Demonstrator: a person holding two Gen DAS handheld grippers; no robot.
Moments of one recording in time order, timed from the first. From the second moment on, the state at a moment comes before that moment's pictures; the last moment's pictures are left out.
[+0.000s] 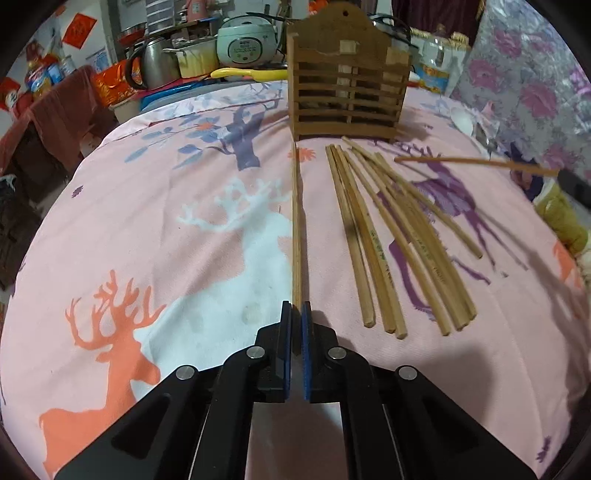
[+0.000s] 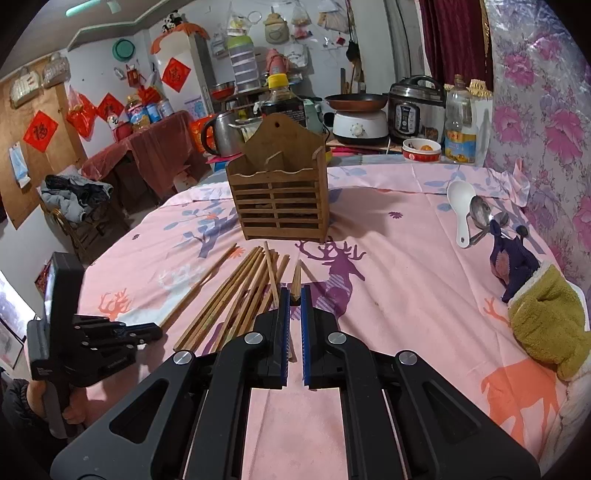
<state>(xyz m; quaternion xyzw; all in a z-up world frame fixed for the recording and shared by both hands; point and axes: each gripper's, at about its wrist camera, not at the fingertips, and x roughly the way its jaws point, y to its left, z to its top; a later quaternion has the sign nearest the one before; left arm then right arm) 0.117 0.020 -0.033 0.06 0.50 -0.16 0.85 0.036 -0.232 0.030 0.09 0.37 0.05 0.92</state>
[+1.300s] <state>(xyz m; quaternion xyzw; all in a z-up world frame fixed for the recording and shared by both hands) 0.234 -0.054 0.213 0.02 0.27 -0.17 0.95 0.183 -0.219 0.174 0.07 0.11 -0.01 0.99</state>
